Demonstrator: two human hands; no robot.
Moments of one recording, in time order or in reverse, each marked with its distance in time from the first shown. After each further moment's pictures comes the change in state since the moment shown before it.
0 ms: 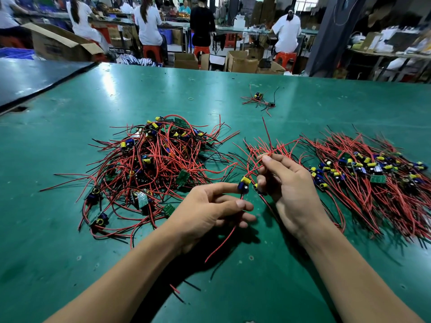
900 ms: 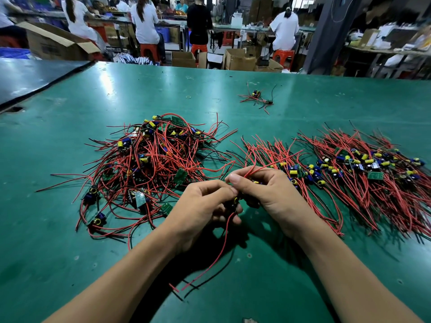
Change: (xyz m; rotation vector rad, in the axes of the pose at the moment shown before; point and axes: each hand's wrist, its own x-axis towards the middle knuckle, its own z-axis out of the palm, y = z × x) left_hand 0.003 -0.003 -0.003 0.132 0.061 0.100; right_hand -0.011 0.009 -0.004 -0.356 -0.370 0.000
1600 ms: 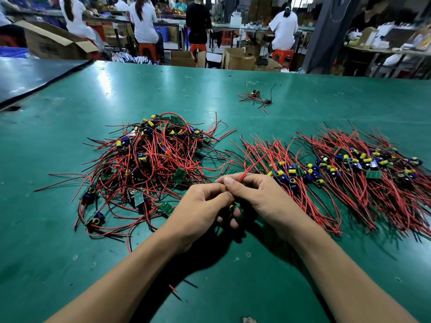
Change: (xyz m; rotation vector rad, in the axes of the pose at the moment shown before) left_hand -0.003 -0.003 0.003 0.130 0.002 0.018; right_hand -0.001 0.005 0.010 0.070 -0.052 0.208
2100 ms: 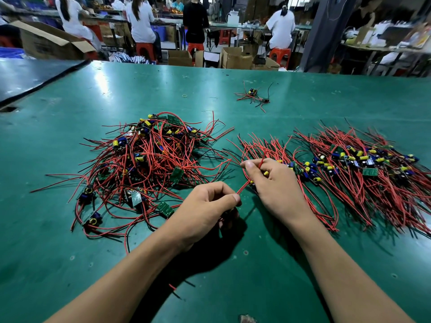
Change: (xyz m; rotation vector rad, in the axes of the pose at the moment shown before) left_hand 0.001 0.003 0.006 0.131 -0.022 0.002; right_hand 0.013 0.001 -0.027 -0.686 0.481 -0.312
